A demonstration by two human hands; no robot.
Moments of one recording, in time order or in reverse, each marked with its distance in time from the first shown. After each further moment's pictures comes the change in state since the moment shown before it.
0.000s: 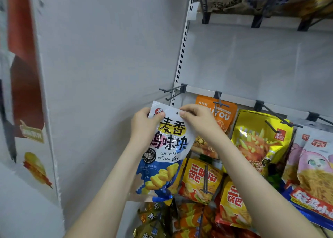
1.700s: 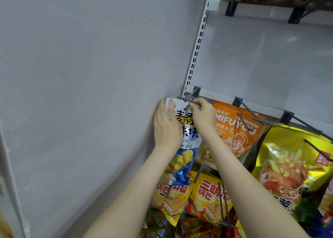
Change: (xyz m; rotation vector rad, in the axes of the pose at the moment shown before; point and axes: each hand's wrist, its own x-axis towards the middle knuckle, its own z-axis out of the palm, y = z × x) left_hand 0.116 -0.096 0.066 0.628 0.141 0.472; right_hand 0.126 0.059 0.064 -0.099 0.370 0.050
